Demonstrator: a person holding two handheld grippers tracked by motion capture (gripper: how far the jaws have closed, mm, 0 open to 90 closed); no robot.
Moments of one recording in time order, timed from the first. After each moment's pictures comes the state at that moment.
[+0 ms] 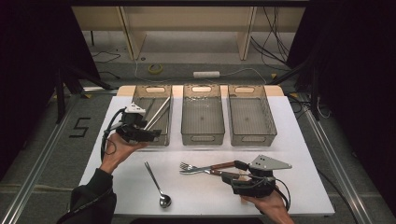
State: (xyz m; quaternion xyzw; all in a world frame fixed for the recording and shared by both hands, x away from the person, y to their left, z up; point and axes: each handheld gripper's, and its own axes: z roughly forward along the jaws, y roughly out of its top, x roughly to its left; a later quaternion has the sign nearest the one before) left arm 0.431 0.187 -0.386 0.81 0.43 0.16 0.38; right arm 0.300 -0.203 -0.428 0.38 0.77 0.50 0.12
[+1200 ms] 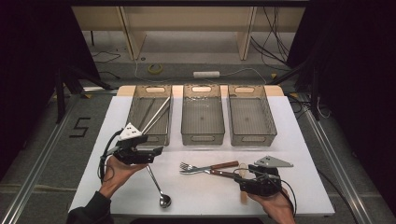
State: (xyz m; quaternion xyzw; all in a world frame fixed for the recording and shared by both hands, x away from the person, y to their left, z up) left arm 0.375 0.188 -0.415 0.79 0.40 0.16 0.44; right arm 0.303 -0.219 -0.441 0.48 0.77 0.39 0.15
